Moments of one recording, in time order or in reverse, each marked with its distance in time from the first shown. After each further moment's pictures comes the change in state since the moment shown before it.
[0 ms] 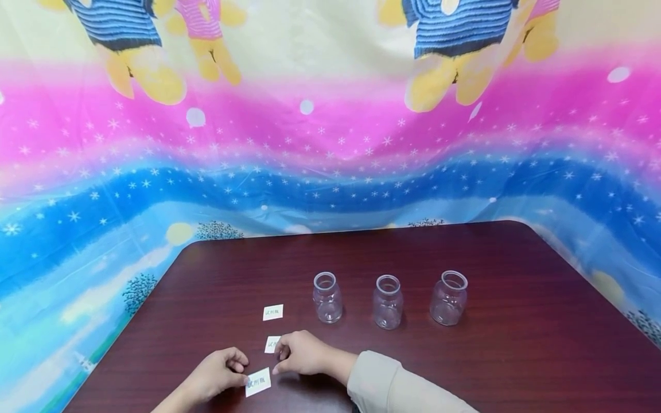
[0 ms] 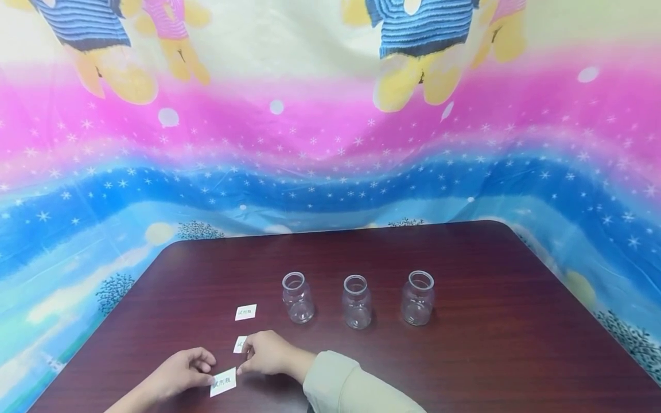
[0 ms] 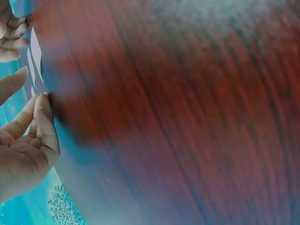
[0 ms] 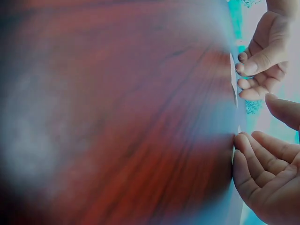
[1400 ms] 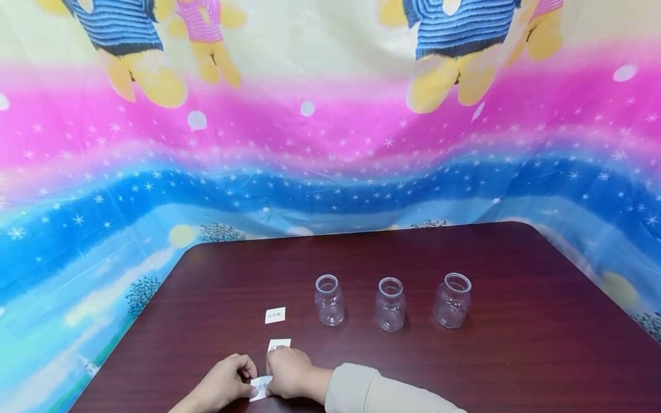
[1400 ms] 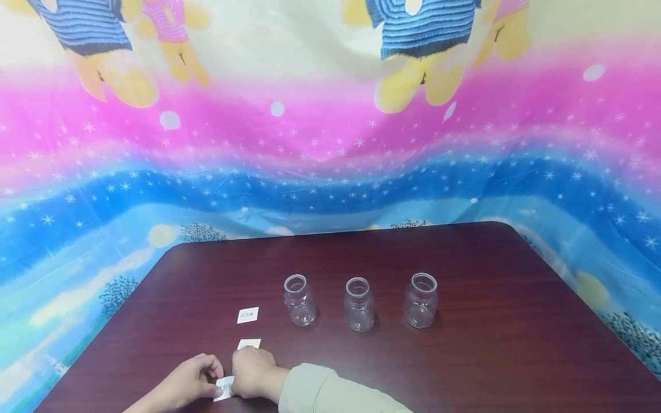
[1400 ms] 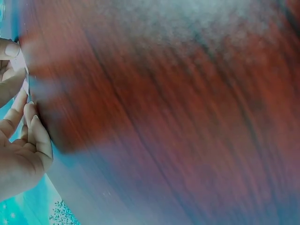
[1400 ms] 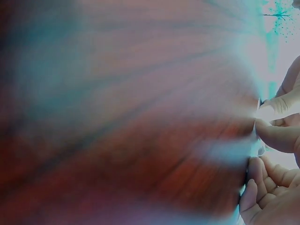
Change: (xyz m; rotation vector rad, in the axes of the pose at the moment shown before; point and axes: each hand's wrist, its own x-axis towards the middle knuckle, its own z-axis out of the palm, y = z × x) left_hand -0.001 0.002 0.012 0.123 -0.003 0.168; right_hand 0.003 -0.032 0.024 -0.346 0.025 0.106
